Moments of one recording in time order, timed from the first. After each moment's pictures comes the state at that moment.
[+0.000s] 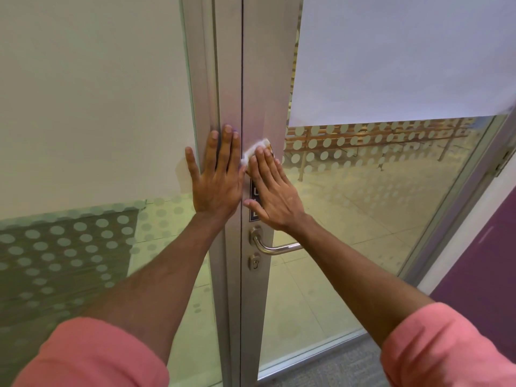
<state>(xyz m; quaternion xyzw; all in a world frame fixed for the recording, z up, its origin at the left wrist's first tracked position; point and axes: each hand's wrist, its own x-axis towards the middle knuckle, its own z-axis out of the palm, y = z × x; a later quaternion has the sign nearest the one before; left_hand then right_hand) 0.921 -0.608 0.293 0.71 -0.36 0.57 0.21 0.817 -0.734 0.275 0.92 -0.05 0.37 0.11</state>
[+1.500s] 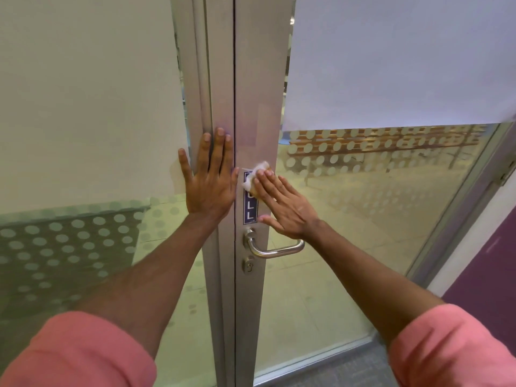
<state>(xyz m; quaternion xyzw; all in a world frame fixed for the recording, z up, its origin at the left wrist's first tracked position) 0.926 -0.612 0.289 0.70 -0.36 0.58 0.19 0.780 -0.767 0.268 0.94 0.00 0.28 0.20</state>
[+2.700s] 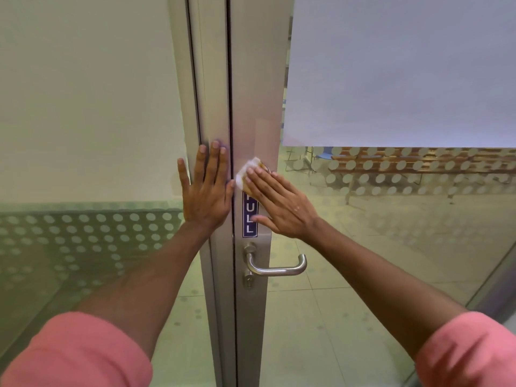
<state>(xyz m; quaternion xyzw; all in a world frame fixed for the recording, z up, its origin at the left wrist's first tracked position) 0.919 -0.610 0.294 0.72 -0.31 0.60 0.14 0.808 -0.792 0.296 0.87 0.13 0.38 0.28</state>
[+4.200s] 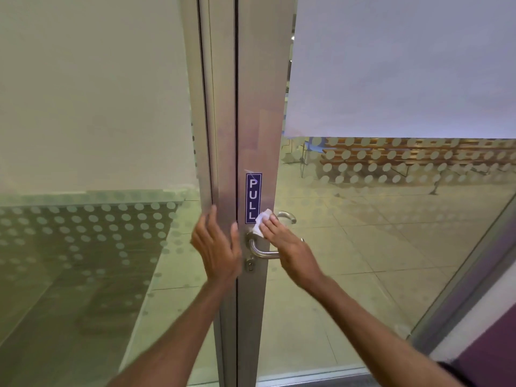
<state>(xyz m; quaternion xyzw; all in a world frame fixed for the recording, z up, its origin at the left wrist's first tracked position) 0.823 -0.595 0.197 0.76 -0.22 0.37 0.49 0.719 -0.737 0.211 0.94 0.03 0.31 -0.14</state>
